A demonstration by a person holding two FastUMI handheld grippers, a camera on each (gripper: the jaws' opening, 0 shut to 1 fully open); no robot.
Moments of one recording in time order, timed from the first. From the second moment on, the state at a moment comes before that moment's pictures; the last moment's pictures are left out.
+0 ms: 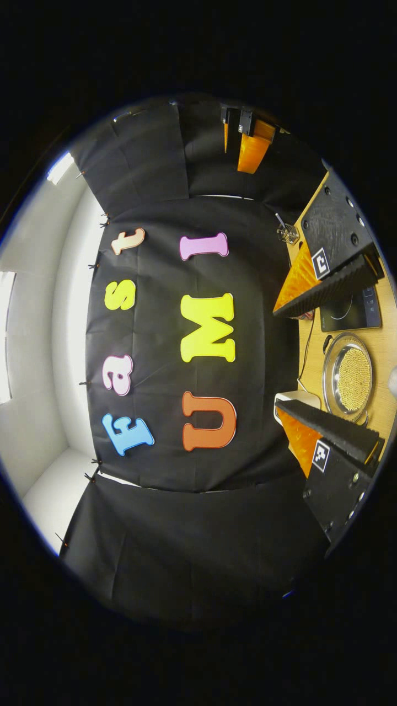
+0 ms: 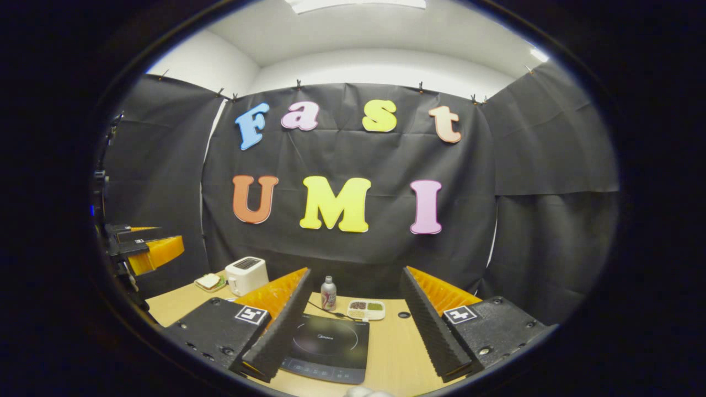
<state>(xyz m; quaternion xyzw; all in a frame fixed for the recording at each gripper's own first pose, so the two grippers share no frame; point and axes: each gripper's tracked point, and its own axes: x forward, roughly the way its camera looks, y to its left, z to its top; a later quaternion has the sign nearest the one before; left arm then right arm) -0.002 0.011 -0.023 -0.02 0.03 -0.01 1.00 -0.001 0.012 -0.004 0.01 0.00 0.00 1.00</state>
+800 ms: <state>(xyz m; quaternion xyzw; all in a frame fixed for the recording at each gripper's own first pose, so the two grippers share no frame) -0.007 0.021 -0.213 -0.03 0.21 -0.04 0.98 0.000 0.026 -0.026 -0.01 0.05 0.02 1.00</state>
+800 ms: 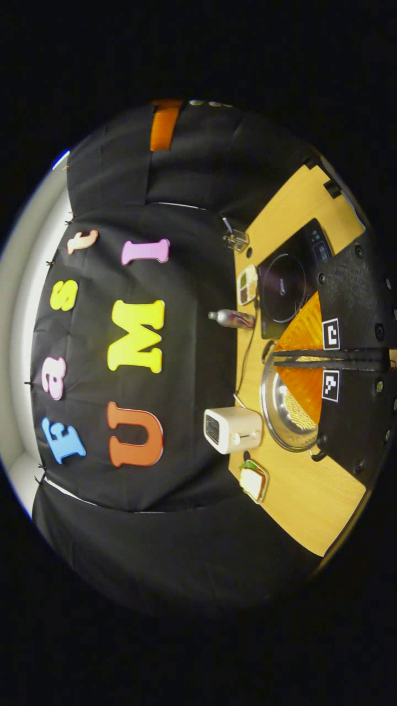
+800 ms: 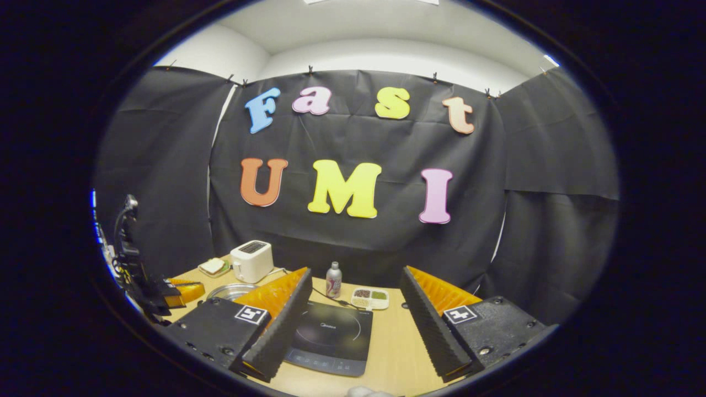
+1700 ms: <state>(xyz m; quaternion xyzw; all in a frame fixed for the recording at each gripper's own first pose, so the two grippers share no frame) -0.028 0.074 -0.390 0.02 0.50 -0.06 0.87 -0.001 0.004 -0.092 0.04 0.12 -0.01 0.99</state>
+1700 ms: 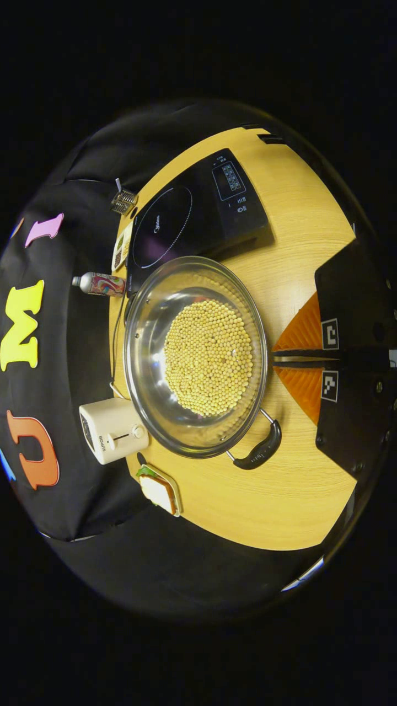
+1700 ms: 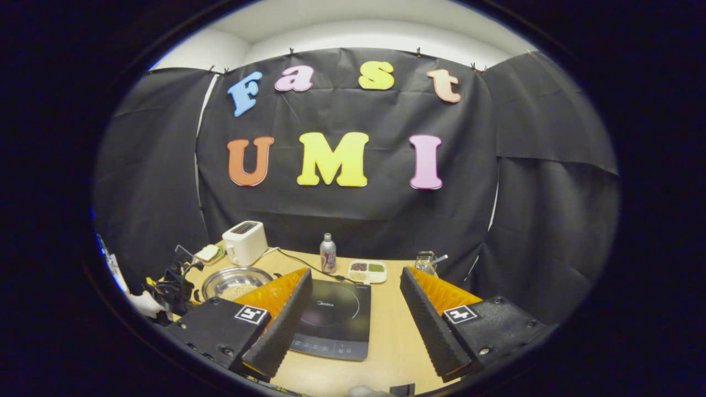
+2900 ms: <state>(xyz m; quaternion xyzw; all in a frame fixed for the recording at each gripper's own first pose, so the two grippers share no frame) 0.002 0.146 -0.411 0.03 0.54 -0.02 0.84 0.007 -0.012 -0.121 0.04 0.15 -0.03 0.99</state>
